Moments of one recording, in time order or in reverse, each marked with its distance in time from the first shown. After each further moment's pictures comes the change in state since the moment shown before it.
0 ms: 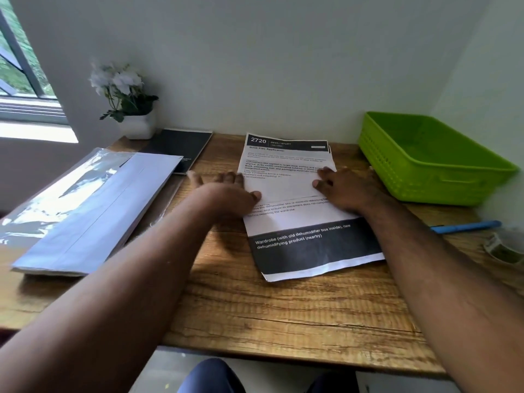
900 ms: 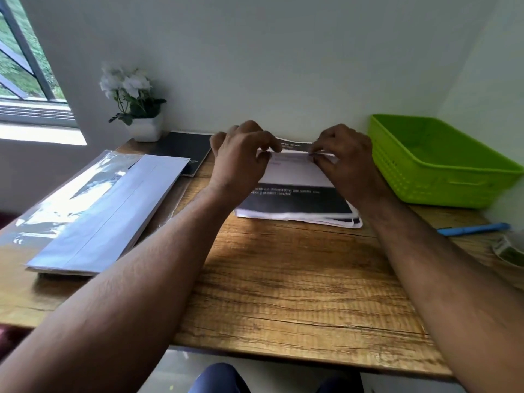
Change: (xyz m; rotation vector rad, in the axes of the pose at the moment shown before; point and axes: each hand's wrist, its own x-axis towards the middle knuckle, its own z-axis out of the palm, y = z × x) left_hand -0.003 0.002 -0.018 -0.585 1.054 0.445; right_hand -0.009 -0.027 -0.027 0.305 0.818 -0.482
